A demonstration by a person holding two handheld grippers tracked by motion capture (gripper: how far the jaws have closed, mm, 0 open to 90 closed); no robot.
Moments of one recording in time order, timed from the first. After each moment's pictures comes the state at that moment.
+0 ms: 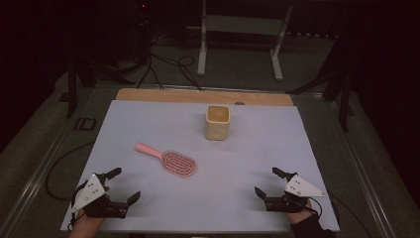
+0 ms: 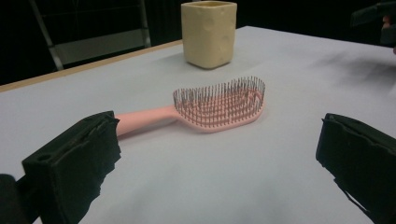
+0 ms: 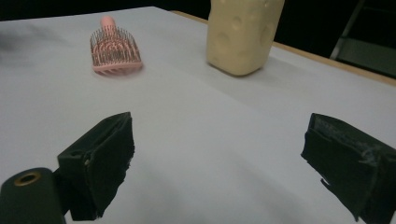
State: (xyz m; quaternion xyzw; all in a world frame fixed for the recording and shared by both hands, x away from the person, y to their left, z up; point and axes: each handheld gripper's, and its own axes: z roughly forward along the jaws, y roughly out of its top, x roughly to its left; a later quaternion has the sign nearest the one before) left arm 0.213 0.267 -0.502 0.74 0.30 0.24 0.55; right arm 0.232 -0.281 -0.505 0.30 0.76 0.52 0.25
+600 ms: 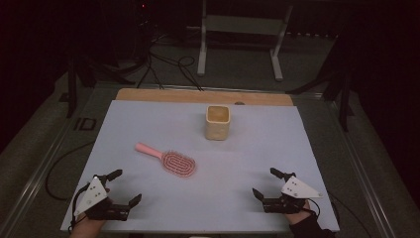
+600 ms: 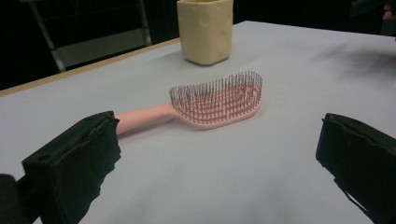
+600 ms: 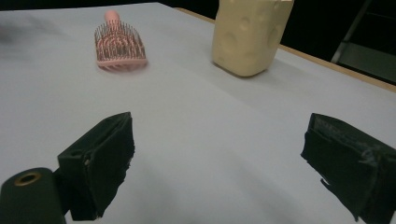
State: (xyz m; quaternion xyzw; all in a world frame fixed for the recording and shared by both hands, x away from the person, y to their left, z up) left arm 0.208 0.262 -0.503 0.75 0.29 0.25 0.54; right arm 0.230 -0.274 -0.505 0.29 0.77 0.51 0.26
